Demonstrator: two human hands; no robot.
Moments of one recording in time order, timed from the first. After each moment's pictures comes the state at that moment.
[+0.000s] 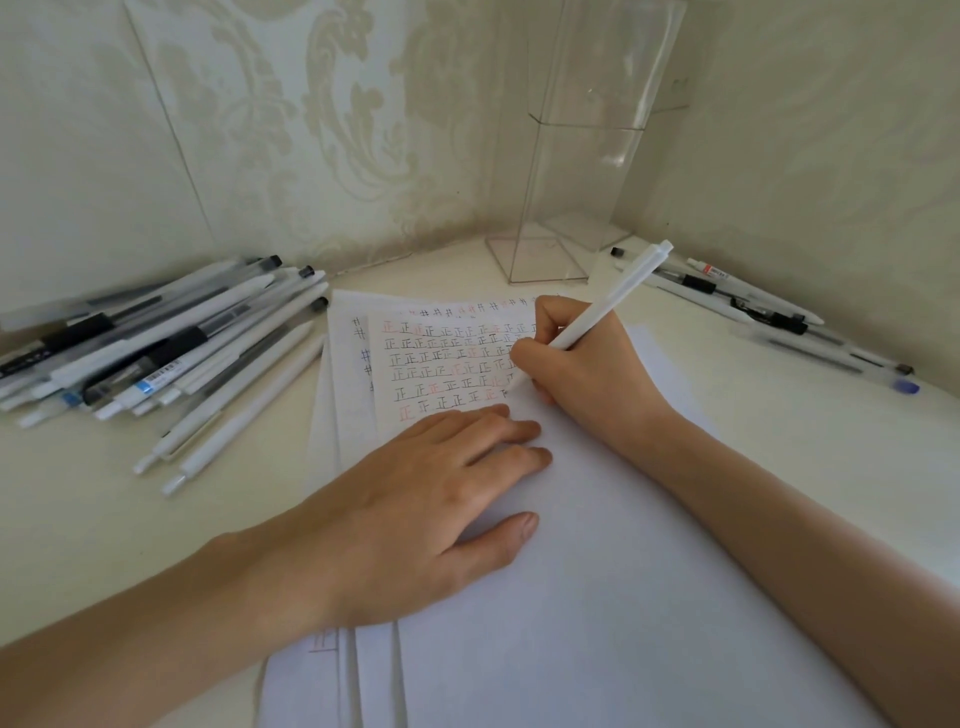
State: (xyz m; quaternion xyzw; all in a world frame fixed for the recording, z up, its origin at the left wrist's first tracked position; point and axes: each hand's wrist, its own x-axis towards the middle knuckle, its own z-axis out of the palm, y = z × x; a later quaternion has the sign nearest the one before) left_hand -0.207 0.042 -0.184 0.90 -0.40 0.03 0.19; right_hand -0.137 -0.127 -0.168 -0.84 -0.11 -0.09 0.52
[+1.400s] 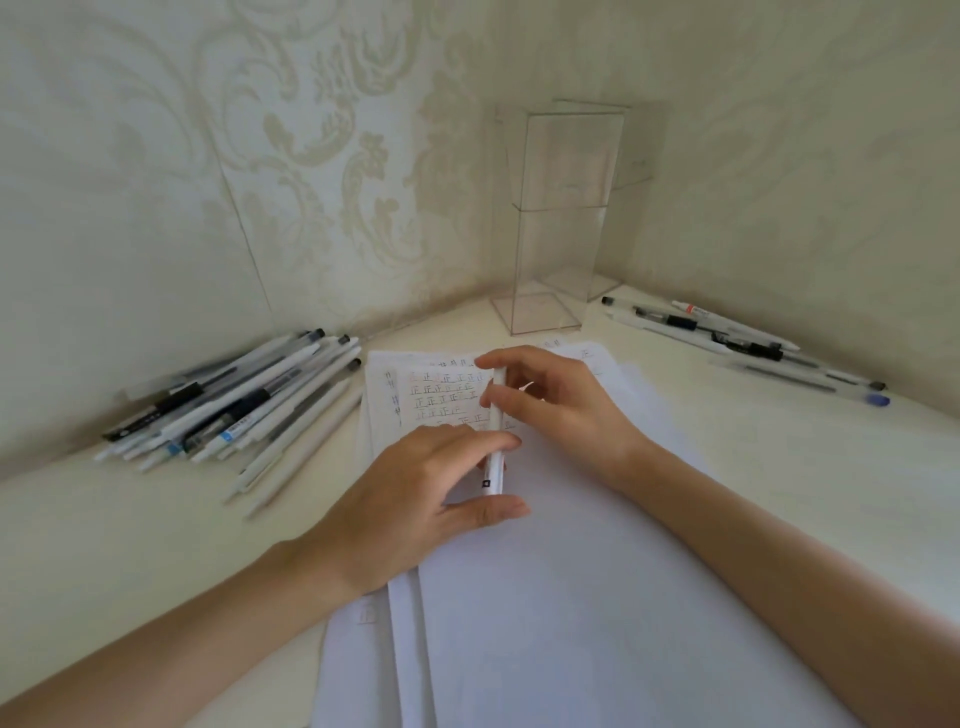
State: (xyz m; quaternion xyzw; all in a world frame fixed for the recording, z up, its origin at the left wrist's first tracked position) left_hand -0.202 0.048 -0.181 0.87 -0.36 0.15 0.31; right_hand -0.153 -0.128 -0.164 -0.80 -0.24 -0.03 0.56
